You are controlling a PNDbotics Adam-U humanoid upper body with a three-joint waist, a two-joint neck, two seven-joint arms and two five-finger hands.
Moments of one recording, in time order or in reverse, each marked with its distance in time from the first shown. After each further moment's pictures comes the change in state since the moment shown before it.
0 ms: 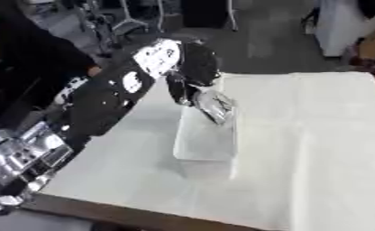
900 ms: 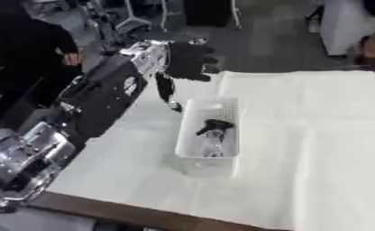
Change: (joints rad) left arm 0.047 0.076 0.204 0.035 0.006 0.139 0.133; right arm 0.000 -0.001 -0.001 0.000 0.001 0.004 -0.004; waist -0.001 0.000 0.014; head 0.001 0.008
